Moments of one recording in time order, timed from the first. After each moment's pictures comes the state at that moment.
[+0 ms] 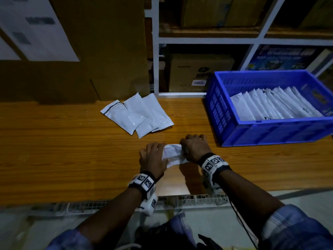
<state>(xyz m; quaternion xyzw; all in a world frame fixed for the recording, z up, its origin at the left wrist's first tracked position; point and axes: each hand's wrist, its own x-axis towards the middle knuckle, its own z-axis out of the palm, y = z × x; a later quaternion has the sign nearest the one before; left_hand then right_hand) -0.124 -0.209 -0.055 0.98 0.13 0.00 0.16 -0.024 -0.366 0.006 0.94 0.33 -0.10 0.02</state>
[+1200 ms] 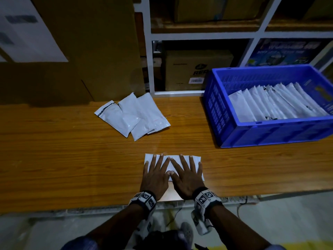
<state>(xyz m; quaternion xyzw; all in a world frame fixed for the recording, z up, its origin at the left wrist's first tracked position) -0.148 -0.231 -0.119 0.99 0.08 -0.06 0.12 -0.094 -0.388 -0.091 0.94 0.25 -0.20 -0.11</state>
